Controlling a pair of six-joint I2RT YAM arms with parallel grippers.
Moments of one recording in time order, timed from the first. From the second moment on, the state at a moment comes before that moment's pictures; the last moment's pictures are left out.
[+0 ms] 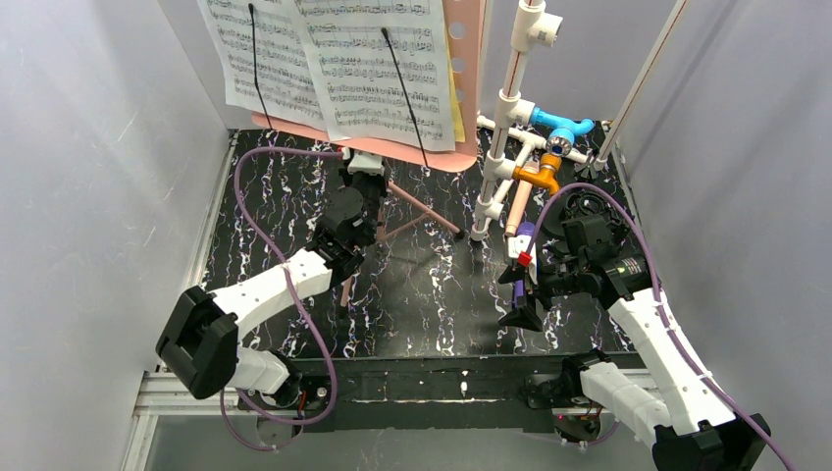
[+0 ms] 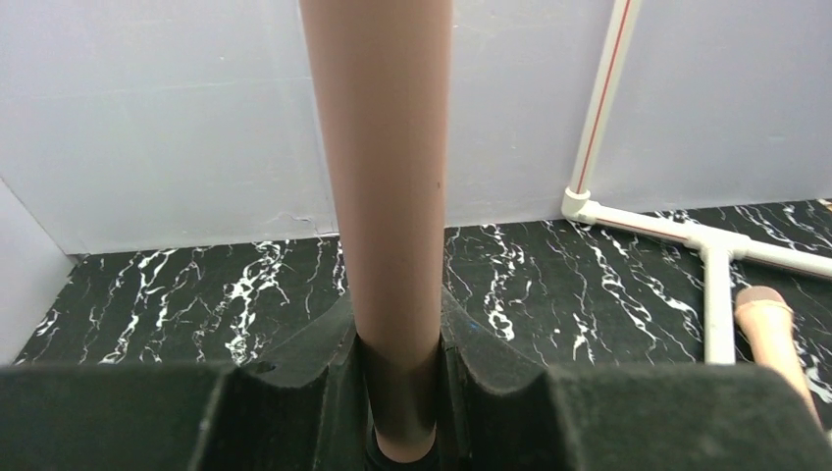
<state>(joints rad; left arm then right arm) -0.72 1.34 0.88 0.66 -0.63 0.16 0.33 0.86 0.87 -1.03 -0.95 -0.85</state>
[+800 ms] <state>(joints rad) -0.70 1.17 0.78 0.71 -0.65 0.17 0.33 0.86 0.88 -1.05 -0.95 -0.87</state>
